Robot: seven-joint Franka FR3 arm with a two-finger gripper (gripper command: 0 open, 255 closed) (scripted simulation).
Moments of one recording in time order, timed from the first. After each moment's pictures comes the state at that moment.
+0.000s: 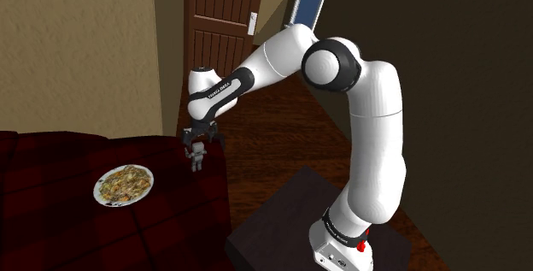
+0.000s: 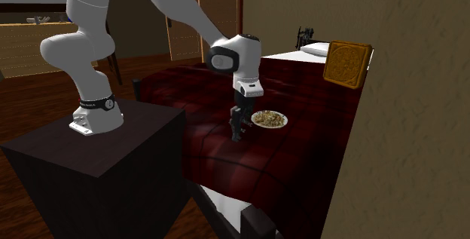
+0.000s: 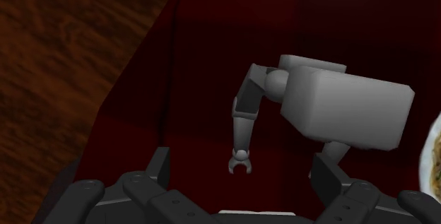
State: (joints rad) arm 0.05 0.53 0.12 -1.93 -0.08 2.41 0.34
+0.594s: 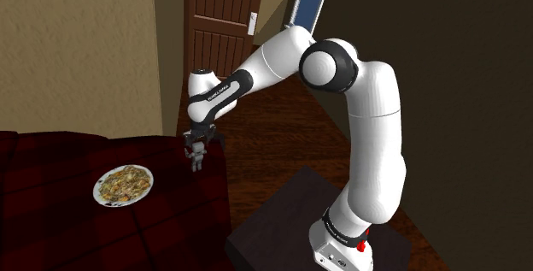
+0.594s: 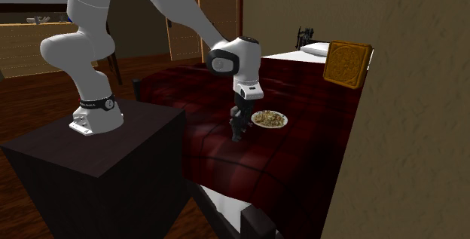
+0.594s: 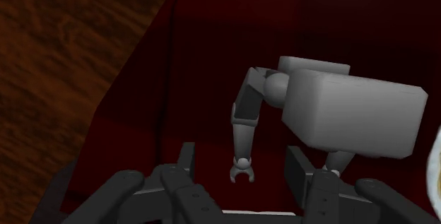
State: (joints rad) arm 0.05 0.55 0.12 -1.93 -0.08 2.43 0.34
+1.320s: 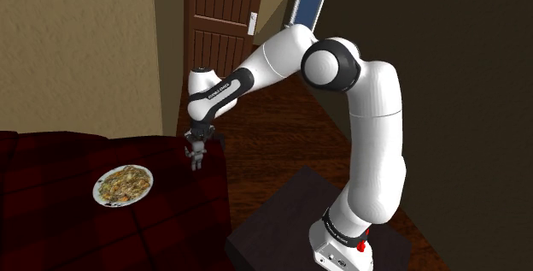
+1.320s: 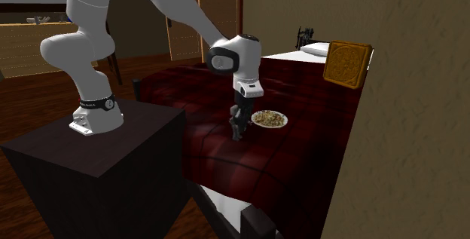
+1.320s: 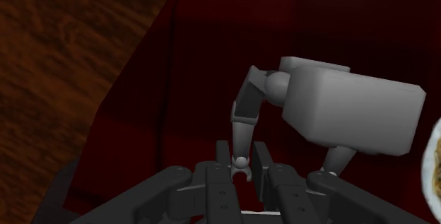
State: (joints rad) arm 0.05 0.54 0.12 -1.93 -0.08 2.42 0.34
